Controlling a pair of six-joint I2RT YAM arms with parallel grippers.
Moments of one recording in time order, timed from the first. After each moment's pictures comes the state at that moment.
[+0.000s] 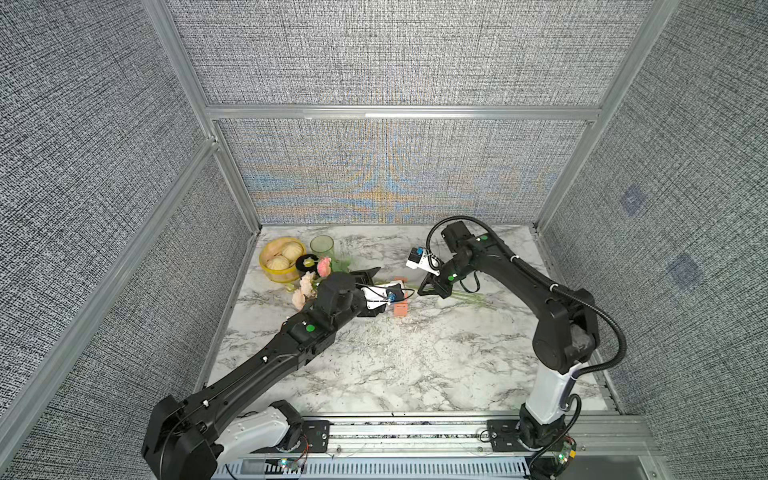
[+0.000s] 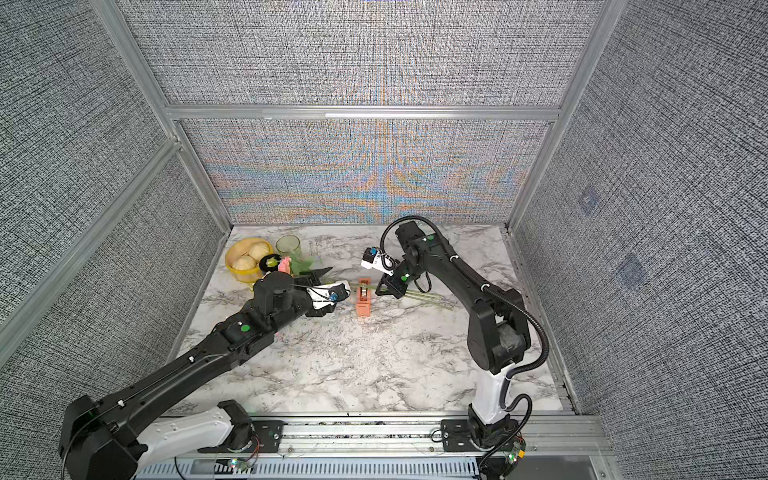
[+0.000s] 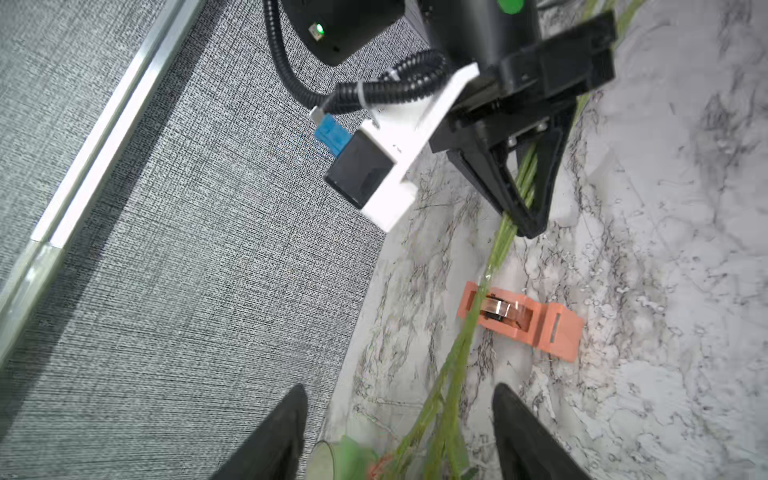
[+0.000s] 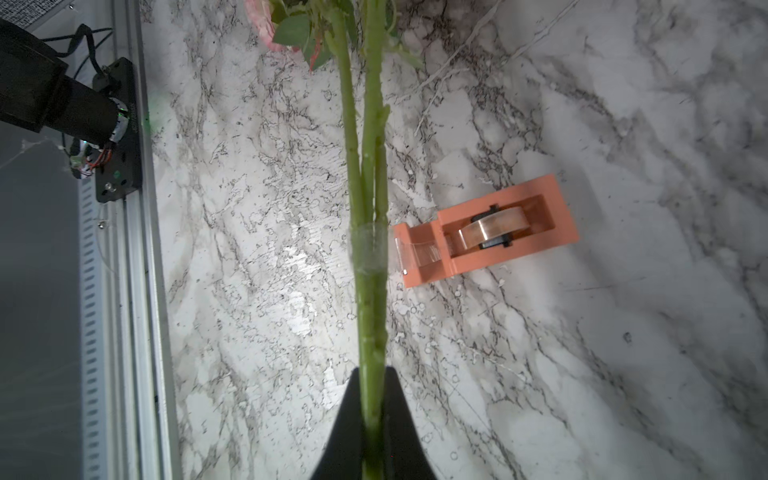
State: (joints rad) left arm -0.70 1.10 0.86 -0.10 0.00 0.86; right arm 0.43 1.84 1.59 -0.98 -0.60 -0.69
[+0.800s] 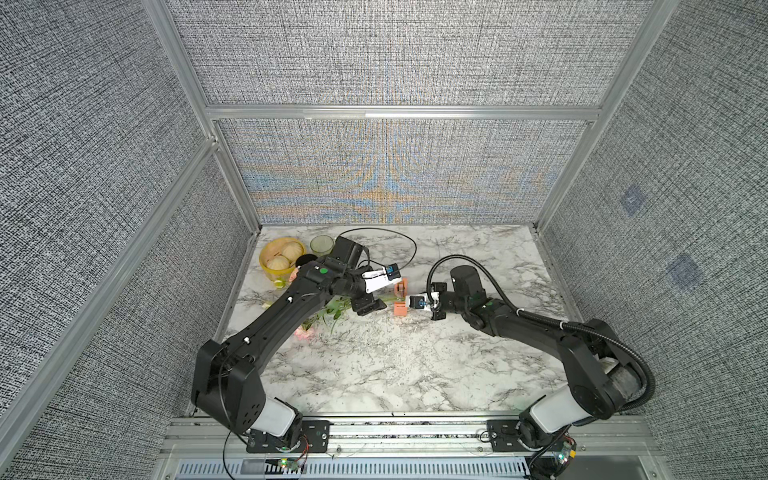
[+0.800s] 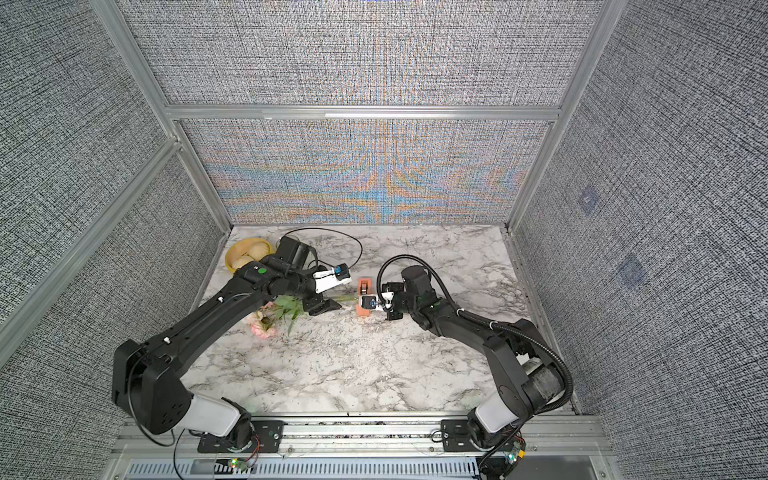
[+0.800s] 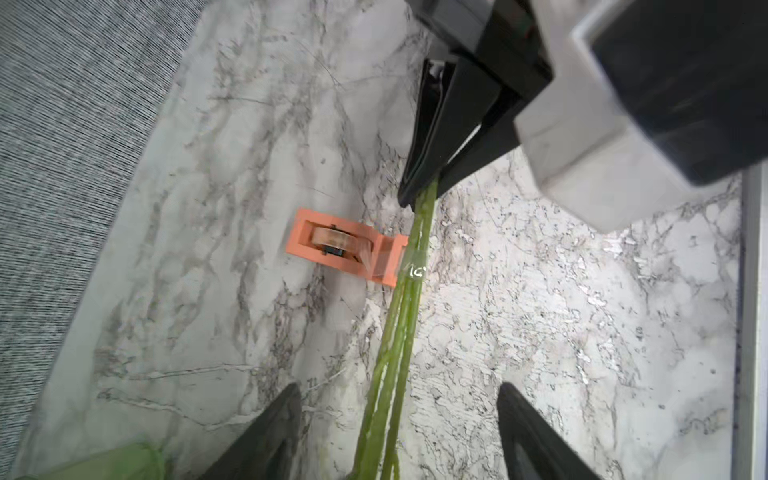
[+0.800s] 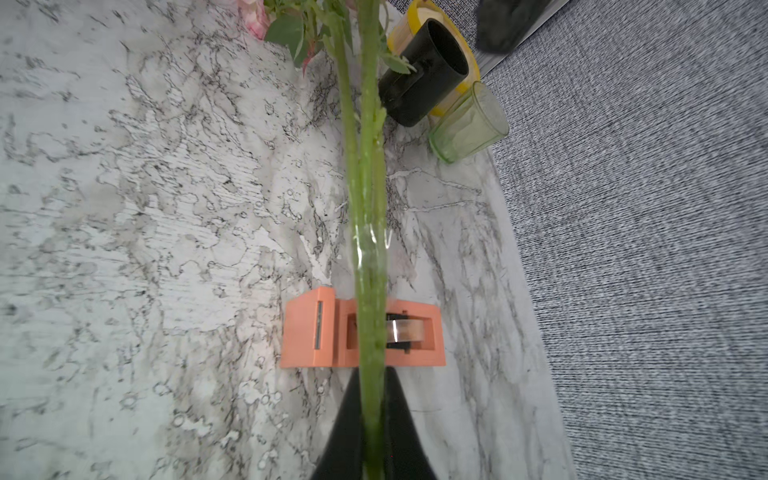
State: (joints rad) left arm -0.53 1.51 1.27 -0.77 0.40 0.76; right arm 0.54 1.56 0.80 0.24 -0.45 -1.07
